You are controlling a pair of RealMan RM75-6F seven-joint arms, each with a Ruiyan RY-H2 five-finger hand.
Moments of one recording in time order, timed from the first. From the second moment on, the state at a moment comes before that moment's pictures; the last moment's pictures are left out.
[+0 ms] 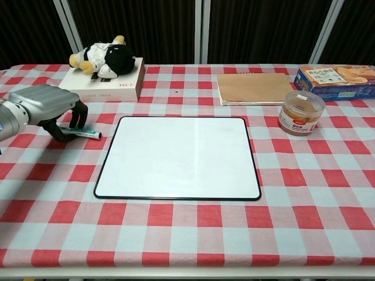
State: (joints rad) left arm -0.67 -1.69 -0.16 -1.12 1.07 0.86 0.53; right arm 0.16 -1.10 0.06 -1.58 -1.51 1.40 0.07
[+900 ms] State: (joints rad) left arm -0.65 -1.69 -0.22 -1.21 1.21 0.93 -0.14; right arm 0.15 -1.08 0.06 -1.61 -1.51 1.41 0.05
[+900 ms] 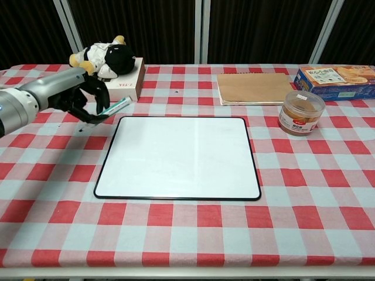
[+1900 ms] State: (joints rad) left arm -0.67 -2.02 -0.10 -0.71 1.55 1.18 -0.57; right arm 0.14 -1.08 0.05 -1.61 -1.50 1.41 0.05
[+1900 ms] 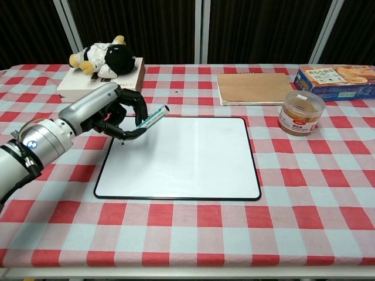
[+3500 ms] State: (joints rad) left arm -0.74 -2.07 -0.05 -0.69 1.59 1.24 -0.53; right arm 0.11 -1.07 0.05 -1.60 -1.52 1.43 0.09
